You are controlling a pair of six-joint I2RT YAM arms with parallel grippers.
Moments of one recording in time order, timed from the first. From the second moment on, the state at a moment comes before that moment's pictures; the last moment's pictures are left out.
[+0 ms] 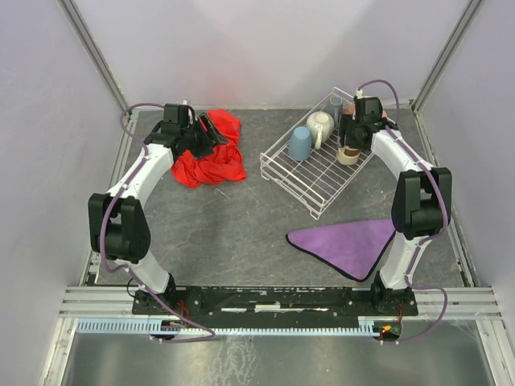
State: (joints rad) left arm -0.17 1.68 1.39 -0.42 0.27 -0.66; right arm 0.10 1.90 1.52 -0.44 0.14 0.15
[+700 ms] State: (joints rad) left arm -0.17 1.60 1.31 -0.41 0.21 -0.66; right arm 0.11 1.77 1.48 -0.48 0.14 0.15
